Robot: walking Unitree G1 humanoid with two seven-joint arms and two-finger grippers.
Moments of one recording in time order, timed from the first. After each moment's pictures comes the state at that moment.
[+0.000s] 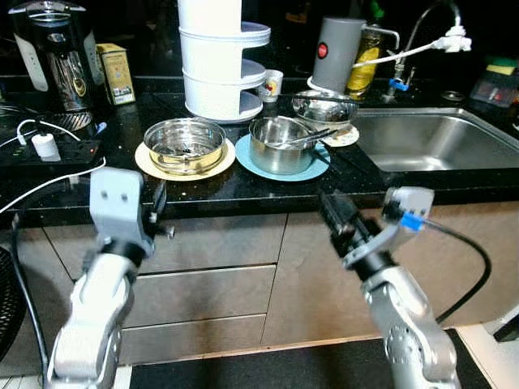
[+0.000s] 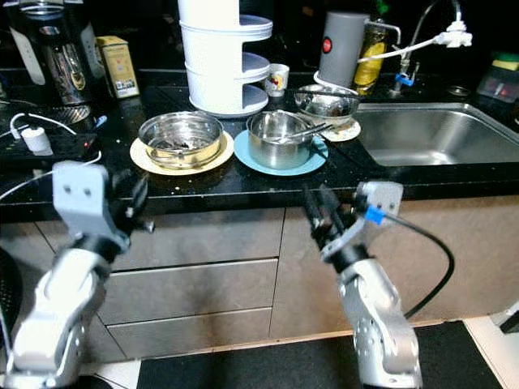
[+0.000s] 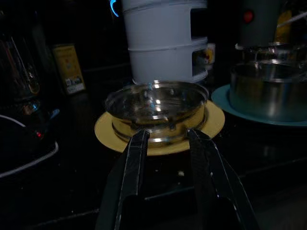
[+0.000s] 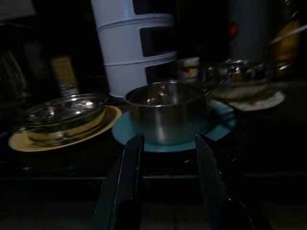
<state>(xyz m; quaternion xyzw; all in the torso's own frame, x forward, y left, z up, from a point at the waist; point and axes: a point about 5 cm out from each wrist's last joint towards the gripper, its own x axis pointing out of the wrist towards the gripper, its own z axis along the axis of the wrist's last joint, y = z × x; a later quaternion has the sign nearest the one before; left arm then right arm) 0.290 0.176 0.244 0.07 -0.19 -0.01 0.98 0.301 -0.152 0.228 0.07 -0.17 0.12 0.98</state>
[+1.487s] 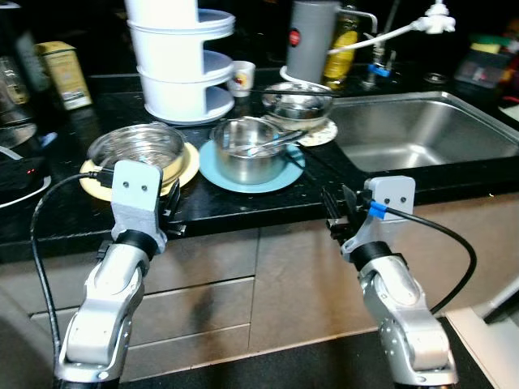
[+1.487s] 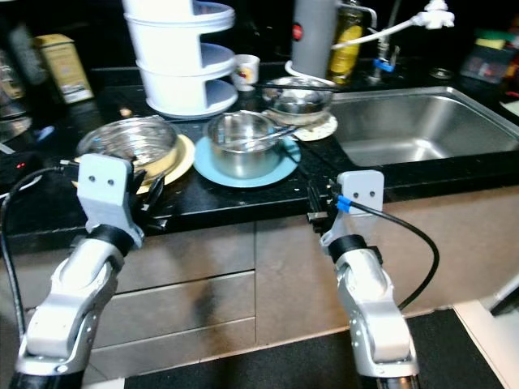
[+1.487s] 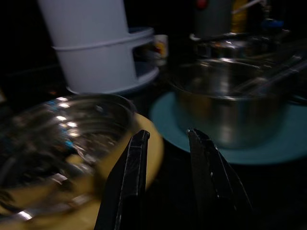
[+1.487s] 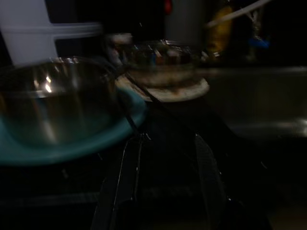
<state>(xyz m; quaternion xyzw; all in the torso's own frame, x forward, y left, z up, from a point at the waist) 0.295 0.154 0.241 0.06 -0.17 -0.06 0.98 0.303 -0.156 0.216 0.01 -0.13 0.06 0.99</state>
